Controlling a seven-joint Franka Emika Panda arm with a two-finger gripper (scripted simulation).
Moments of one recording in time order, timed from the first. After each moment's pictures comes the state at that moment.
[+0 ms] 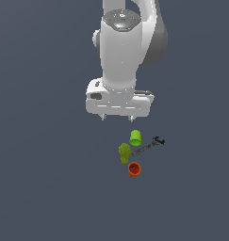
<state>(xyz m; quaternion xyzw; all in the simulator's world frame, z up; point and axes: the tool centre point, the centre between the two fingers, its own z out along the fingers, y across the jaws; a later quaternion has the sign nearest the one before) 0.022 0.011 0.262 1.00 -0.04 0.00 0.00</state>
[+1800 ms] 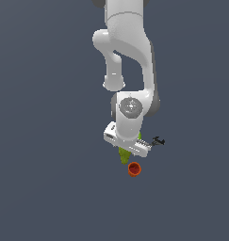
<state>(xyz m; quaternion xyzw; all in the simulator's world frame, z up) 0.050 0.049 0.068 0.97 -0.23 0.00 0.00</state>
